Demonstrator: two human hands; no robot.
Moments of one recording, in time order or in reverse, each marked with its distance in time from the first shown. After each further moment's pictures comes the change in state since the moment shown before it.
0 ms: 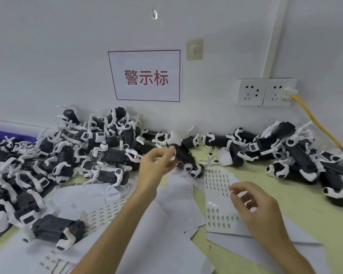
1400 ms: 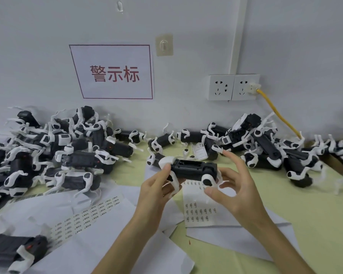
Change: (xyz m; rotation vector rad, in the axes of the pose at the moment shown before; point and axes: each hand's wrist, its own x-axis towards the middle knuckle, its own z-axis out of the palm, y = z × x) left_hand -0.059 -0.029 0.040 -0.239 -0.289 -0.189; right_hand 0.007 -0.006 -0.013 0.305 -0.059 0.076
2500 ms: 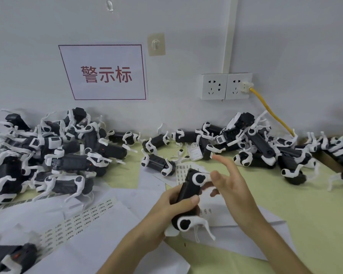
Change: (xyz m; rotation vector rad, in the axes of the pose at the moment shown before) left_hand -0.014 -0.005 0.011 0.184 -0.440 -0.113; right_hand 0.004 -0.005 0.005 0.104 0.012 0.113
